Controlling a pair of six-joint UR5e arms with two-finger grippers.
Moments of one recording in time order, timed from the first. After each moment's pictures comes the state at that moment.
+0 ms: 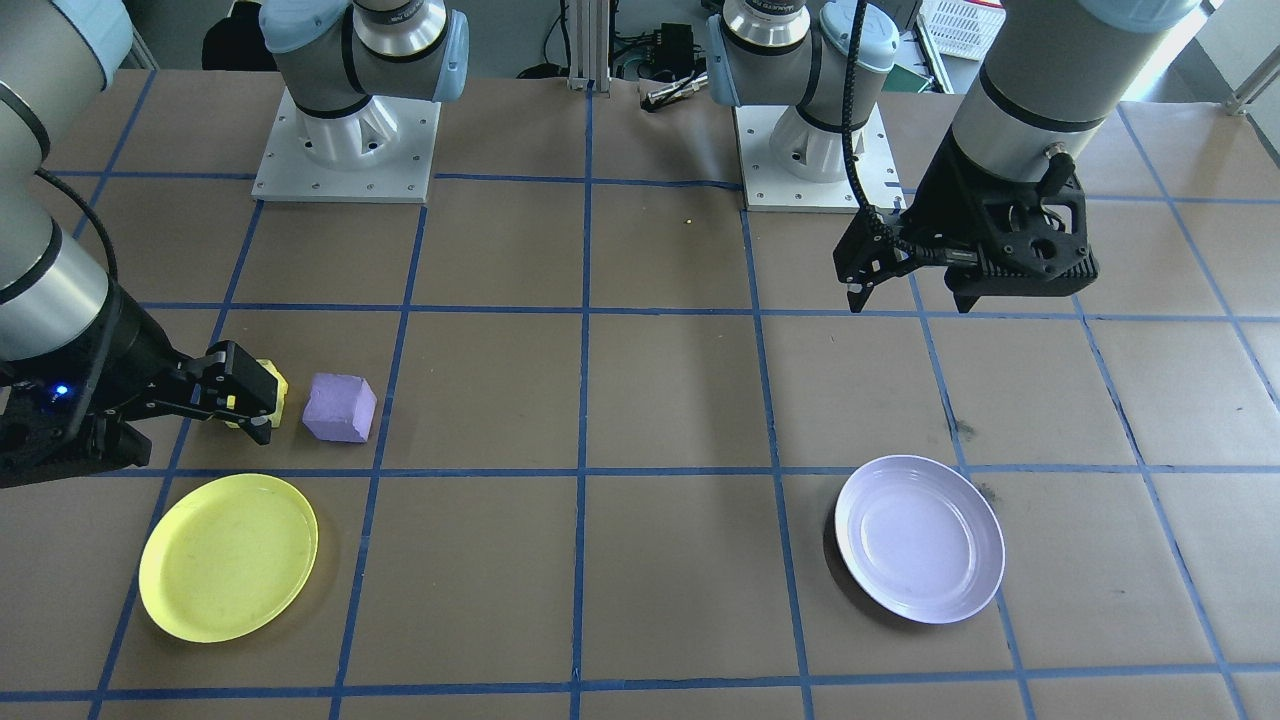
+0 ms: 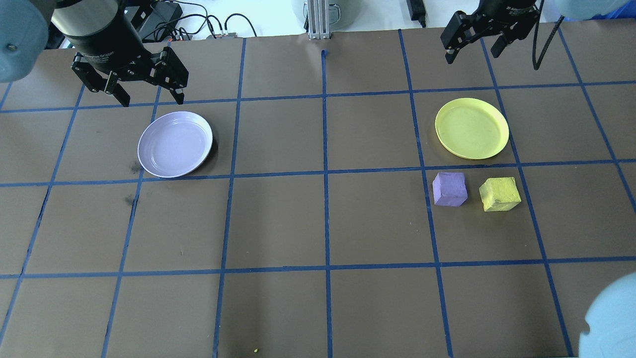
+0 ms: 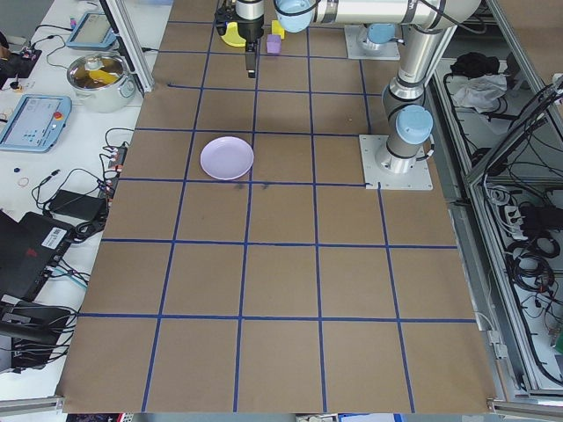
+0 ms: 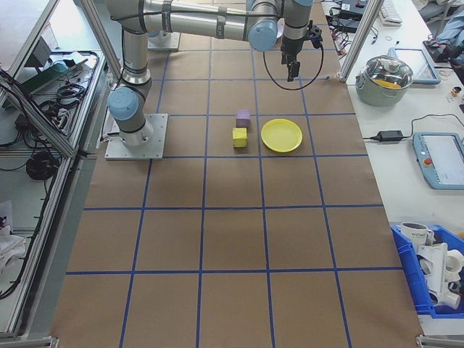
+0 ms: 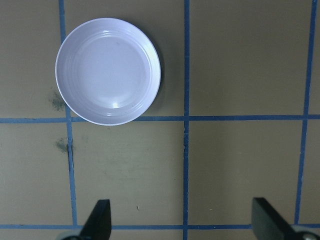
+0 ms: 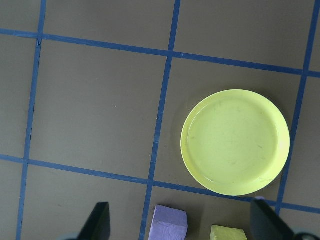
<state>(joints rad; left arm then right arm) -1.52 -1.64 -1.48 -1.57 1.59 0.04 1.46 -1.28 1.34 -1.69 -1.49 -0.27</state>
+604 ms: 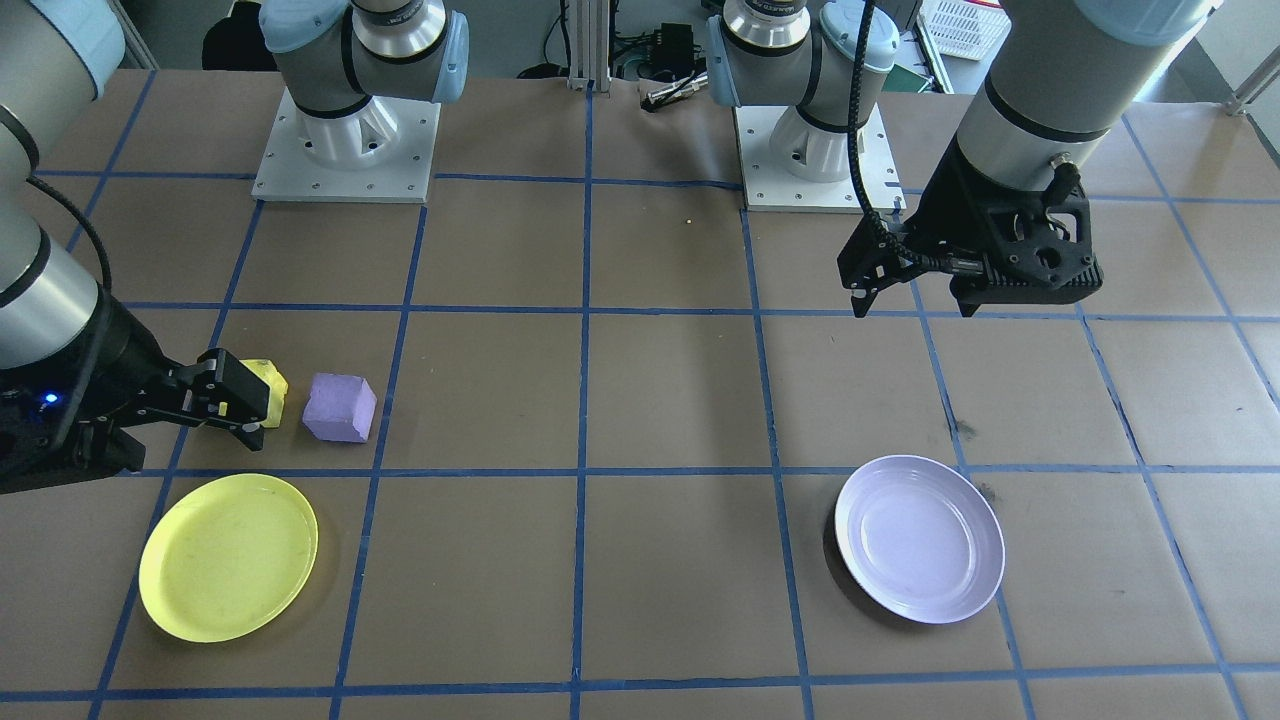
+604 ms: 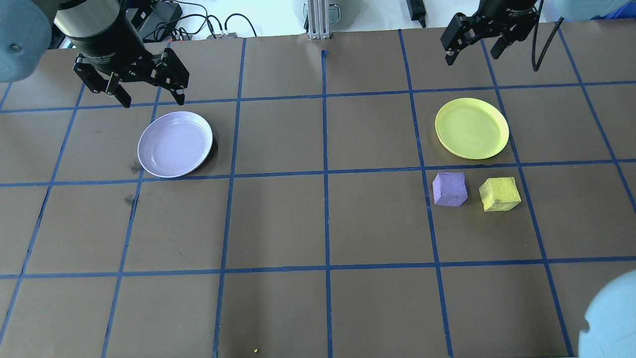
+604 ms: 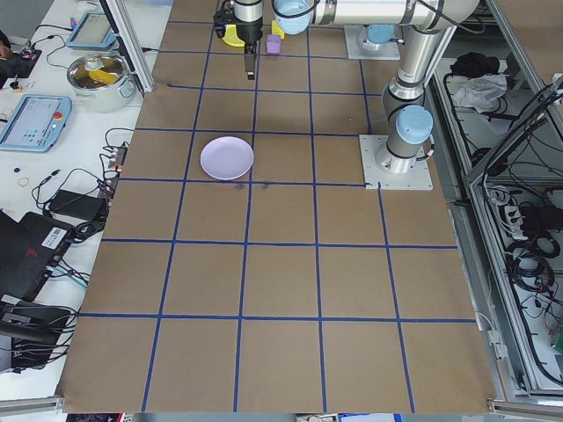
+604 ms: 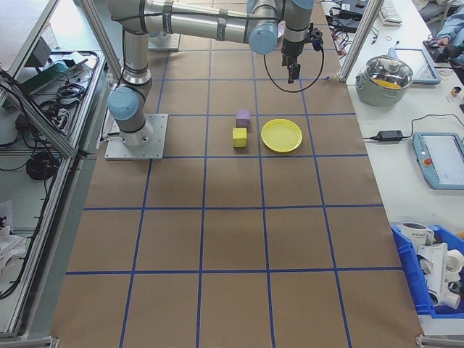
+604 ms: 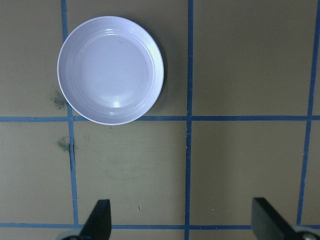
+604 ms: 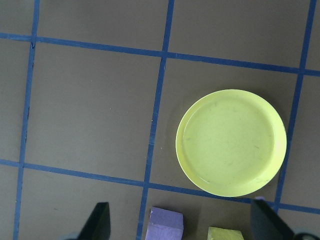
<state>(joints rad) -1.51 -1.65 -1.48 -1.57 1.59 0.04 1.44 -1.28 1.35 -1.70 -1.48 -0.27</state>
